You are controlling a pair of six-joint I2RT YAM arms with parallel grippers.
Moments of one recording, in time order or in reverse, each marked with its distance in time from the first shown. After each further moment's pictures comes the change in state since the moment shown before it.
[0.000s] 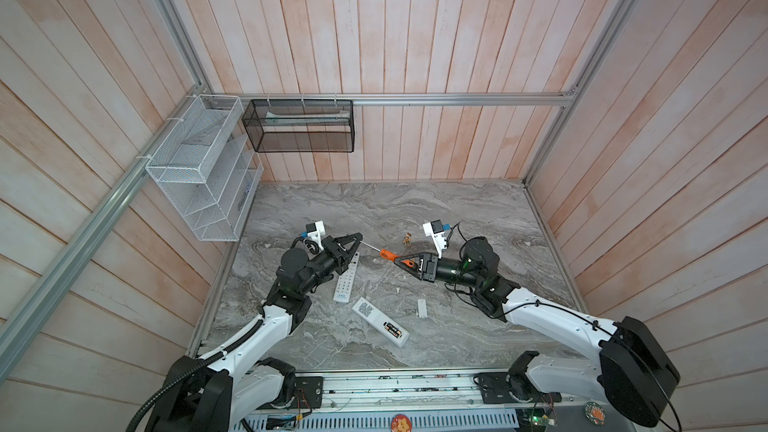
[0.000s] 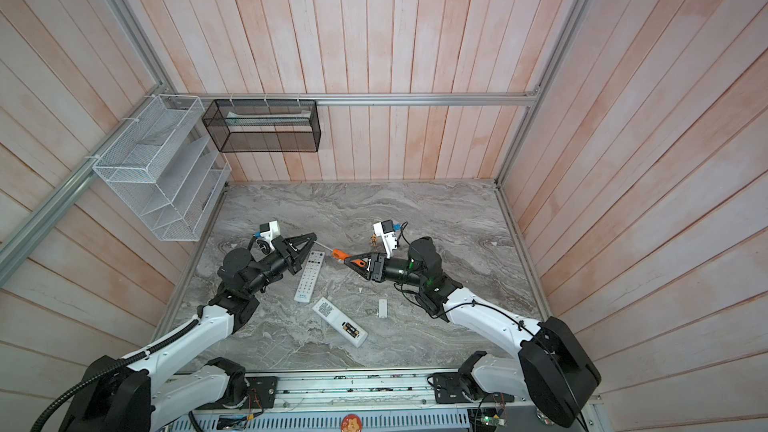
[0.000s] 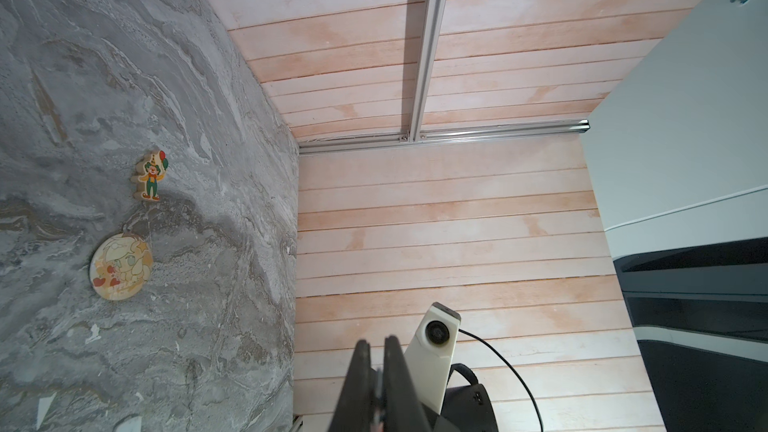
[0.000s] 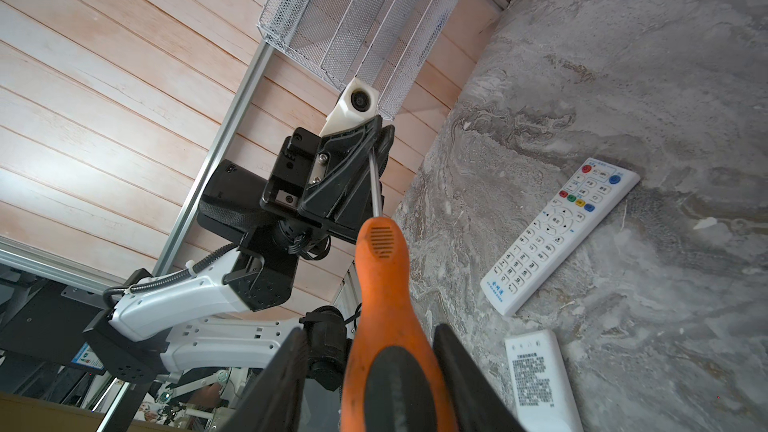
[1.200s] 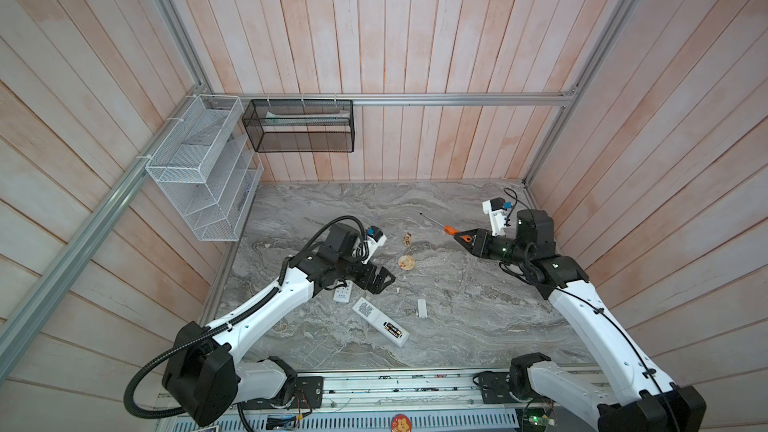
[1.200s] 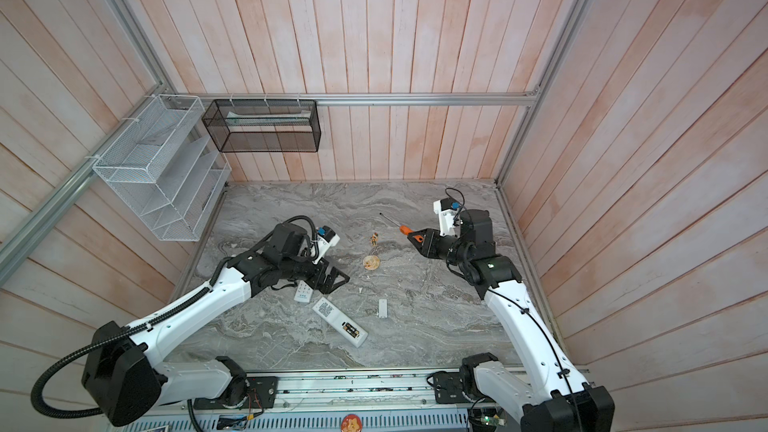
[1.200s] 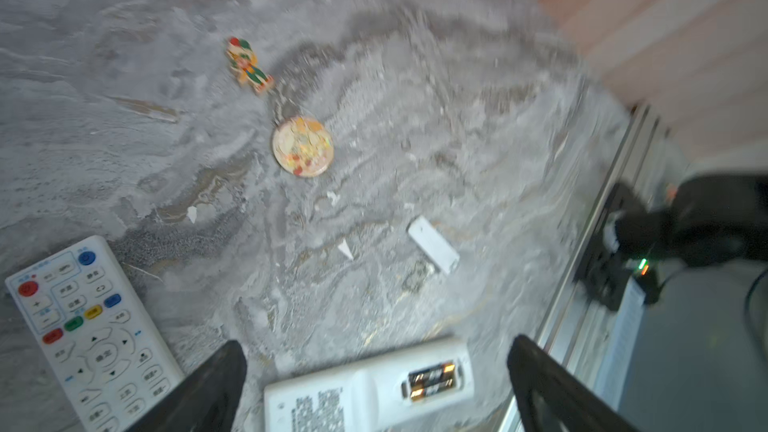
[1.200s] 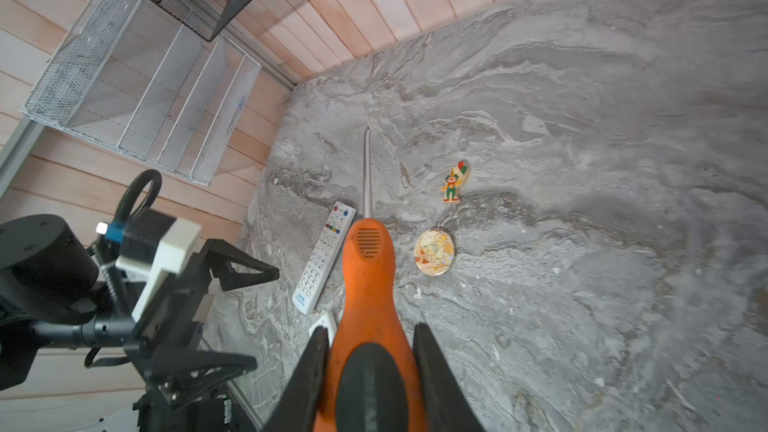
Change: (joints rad) left arm -0.266 0.233 0.536 -1.243 -0.072 1.580; right arm -0.498 -0.191 0.327 -0.994 0.096 -0.492
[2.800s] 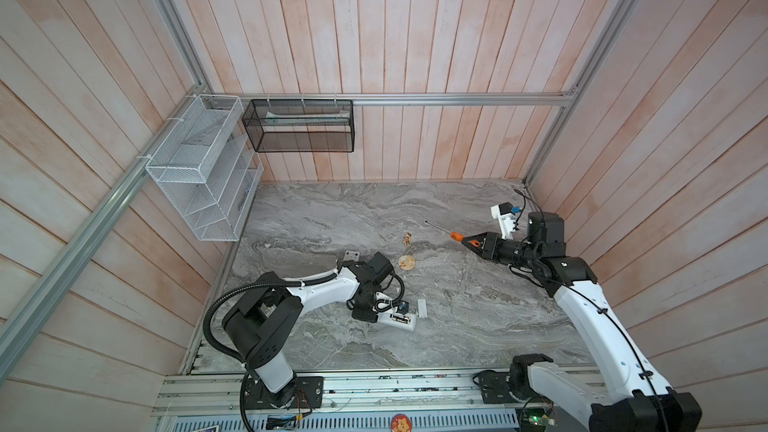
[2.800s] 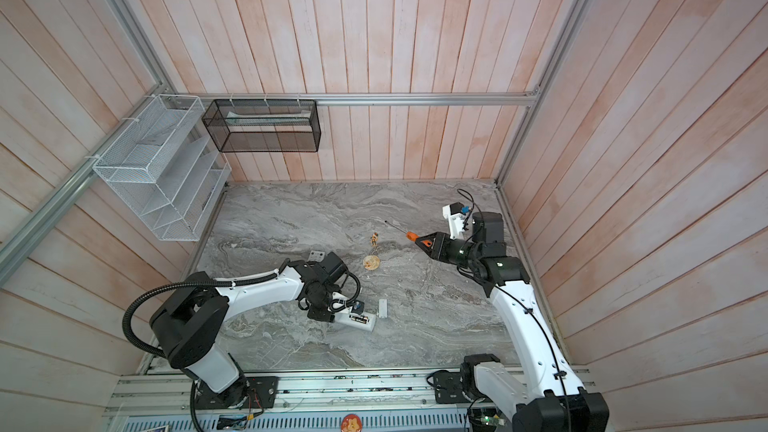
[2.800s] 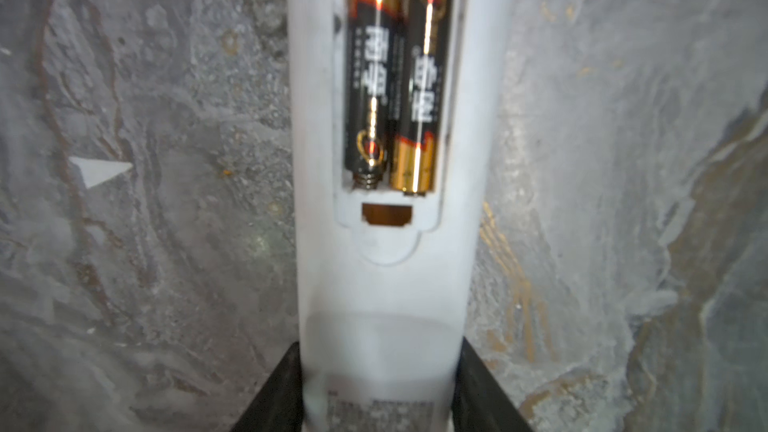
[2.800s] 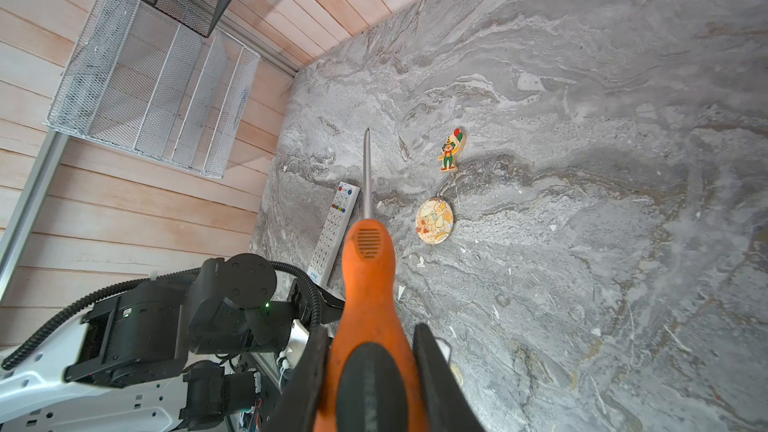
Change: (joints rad) left arm -0.179 0.360 -0.027 -0.127 -0.269 0.891; right arm -0.095 0.009 0.023 -0.124 -0.146 -0.005
